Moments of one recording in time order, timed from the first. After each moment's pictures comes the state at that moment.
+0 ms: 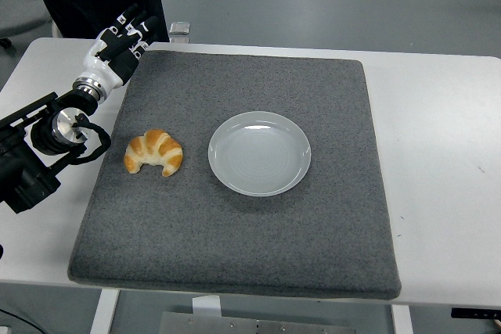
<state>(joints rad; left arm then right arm) -0.76 0.40 -0.66 -0.84 -0.17 -0.05 -0.32 0.06 0.00 -0.15 0.13 0.03 -0.02 -0.06</state>
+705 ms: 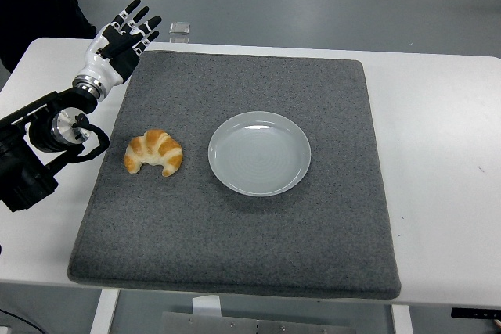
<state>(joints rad) -0.76 0.41 -0.66 -0.84 -0.04 -0.06 -0.33 0.06 0.00 -0.15 0.13 0.03 -0.02 -0.06</state>
